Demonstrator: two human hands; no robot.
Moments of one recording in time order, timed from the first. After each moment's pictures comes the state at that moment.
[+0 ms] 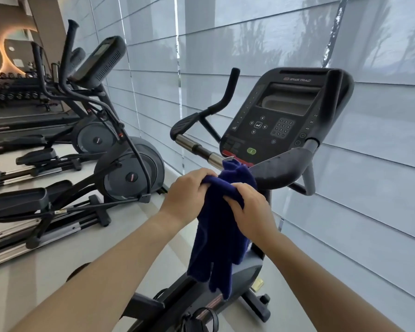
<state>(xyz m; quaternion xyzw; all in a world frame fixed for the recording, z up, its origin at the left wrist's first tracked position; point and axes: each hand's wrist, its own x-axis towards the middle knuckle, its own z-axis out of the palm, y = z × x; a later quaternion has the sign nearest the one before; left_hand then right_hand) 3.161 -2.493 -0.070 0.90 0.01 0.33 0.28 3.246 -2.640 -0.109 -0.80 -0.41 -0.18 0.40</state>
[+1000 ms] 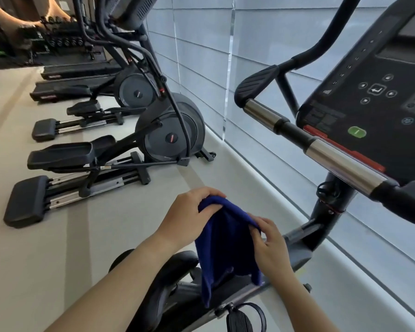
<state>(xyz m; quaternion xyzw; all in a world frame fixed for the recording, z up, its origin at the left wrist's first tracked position) 3.164 -2.319 -0.167 0.86 0.14 0.20 0.45 3.273 -2.479 -0.259 -0.79 -0.26 0.09 0.55</state>
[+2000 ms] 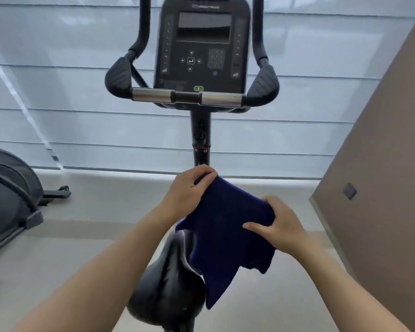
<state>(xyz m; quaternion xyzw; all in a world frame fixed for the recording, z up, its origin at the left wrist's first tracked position) 3.115 -2.256 -0.154 0.81 -0.28 -0.01 0.51 3.014 -2.468 -0.213 -0.91 0.07 -0.12 0.39</state>
